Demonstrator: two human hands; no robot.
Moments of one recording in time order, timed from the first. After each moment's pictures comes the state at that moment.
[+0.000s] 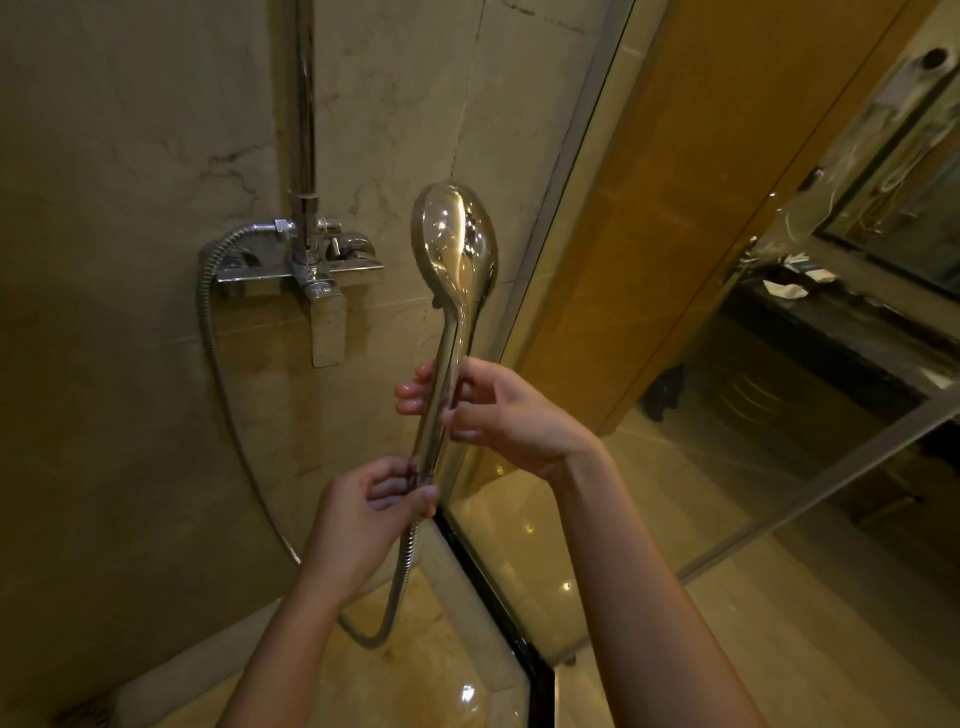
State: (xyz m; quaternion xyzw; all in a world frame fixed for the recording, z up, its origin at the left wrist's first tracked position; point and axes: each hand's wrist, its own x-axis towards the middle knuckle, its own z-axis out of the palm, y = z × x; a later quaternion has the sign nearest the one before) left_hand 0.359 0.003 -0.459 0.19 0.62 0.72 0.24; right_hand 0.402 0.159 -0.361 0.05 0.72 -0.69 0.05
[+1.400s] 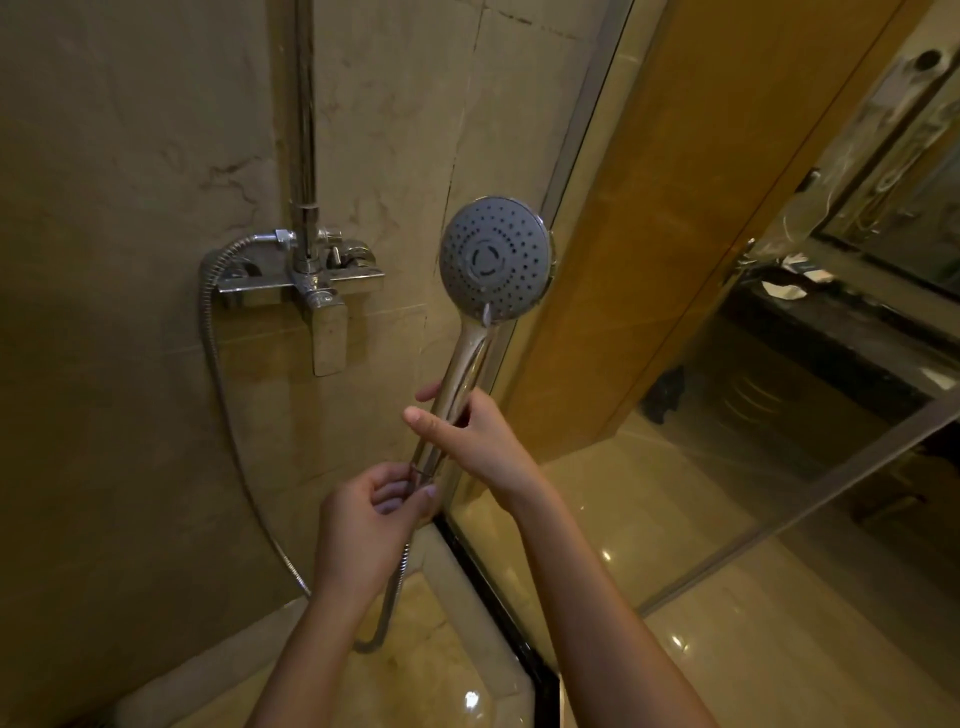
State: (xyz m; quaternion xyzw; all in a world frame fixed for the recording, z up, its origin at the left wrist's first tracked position) left_hand 0.355 0.012 -0.473 0.13 0.68 0.70 0.18; right_hand 0.385 0.131 -0.394 0.20 0.81 -0.54 -0.09
